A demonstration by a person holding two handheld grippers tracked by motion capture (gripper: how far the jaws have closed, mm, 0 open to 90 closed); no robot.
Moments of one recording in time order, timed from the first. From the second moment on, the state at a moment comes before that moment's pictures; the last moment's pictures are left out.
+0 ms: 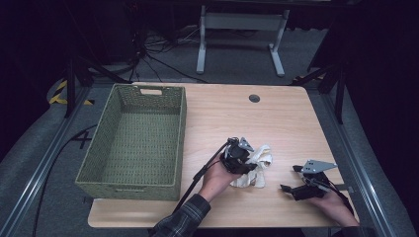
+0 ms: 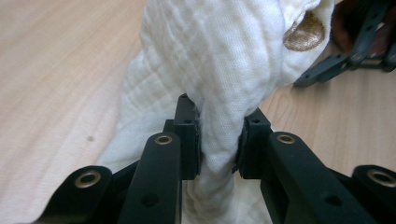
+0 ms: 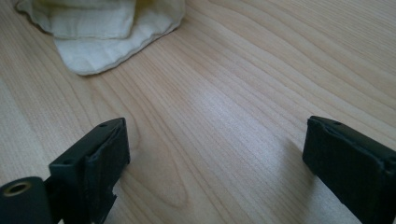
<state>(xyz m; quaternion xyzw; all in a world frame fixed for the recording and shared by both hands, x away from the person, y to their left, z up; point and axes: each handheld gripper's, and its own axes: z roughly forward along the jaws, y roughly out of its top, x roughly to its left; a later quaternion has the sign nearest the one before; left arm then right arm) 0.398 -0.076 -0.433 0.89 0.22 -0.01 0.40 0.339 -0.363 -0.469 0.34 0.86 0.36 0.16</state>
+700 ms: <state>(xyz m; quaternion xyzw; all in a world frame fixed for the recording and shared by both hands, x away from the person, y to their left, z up) 0.392 -0.071 -0.430 0.89 0.23 -0.01 0.41 0.338 -0.364 -0.469 0.34 0.86 0.36 0.16</state>
